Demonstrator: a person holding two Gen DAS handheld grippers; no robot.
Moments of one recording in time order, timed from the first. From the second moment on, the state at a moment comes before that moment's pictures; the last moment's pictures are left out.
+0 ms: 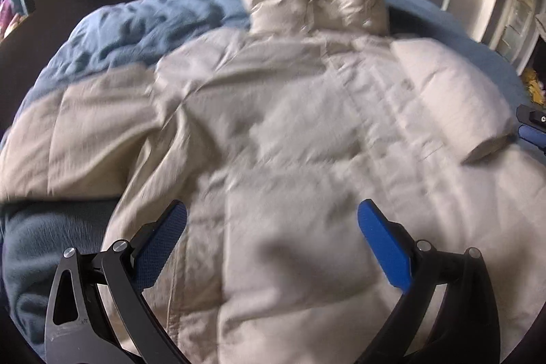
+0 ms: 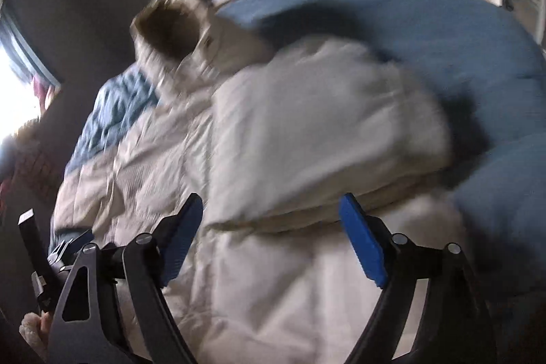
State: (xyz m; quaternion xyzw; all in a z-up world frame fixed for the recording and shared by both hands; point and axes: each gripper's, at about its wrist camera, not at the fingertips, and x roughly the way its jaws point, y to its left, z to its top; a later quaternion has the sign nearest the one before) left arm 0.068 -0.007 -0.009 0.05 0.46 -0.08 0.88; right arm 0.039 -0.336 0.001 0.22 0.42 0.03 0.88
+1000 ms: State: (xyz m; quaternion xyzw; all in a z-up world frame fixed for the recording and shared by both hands) left arm 0.098 -0.304 -0.050 0.25 0.41 -0.27 0.83; right arm 0.028 -0.467 -0.020 0.35 0.34 -0.05 0.87
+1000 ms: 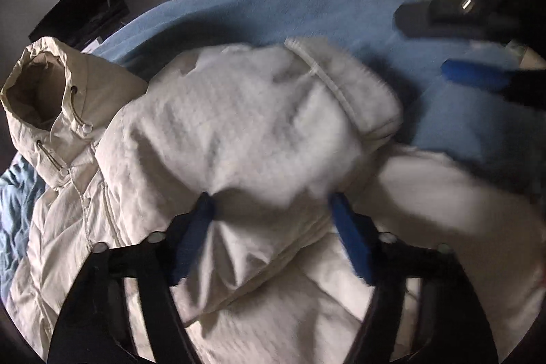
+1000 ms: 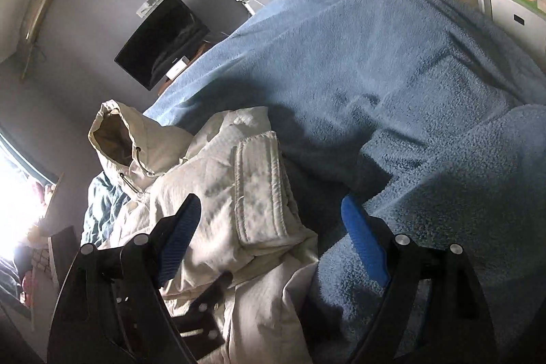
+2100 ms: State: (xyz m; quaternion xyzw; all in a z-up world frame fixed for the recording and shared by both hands) left arm 0.088 -0.043 -0.037 -0.01 0.45 -0.15 0.88; right arm 0.044 -0.362 -0.021 0.13 0.34 0.01 0.93
